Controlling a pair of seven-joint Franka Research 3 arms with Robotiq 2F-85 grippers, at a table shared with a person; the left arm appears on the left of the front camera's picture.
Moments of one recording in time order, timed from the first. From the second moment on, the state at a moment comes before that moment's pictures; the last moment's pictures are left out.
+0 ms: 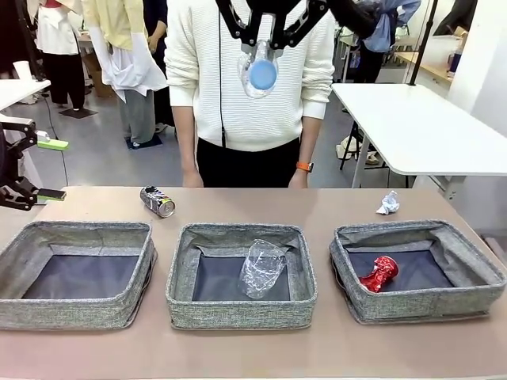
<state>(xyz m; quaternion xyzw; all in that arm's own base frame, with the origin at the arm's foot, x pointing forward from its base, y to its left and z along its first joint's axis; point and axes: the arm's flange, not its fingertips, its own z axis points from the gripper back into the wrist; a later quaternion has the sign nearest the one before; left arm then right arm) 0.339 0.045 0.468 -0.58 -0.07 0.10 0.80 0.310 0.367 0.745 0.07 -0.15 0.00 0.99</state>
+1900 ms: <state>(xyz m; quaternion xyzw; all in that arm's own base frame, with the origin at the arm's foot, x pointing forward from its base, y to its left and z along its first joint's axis) 0.339 0.045 0.468 -0.58 -0.07 0.10 0.80 0.310 0.367 0.744 0.07 -0.15 0.00 0.99</state>
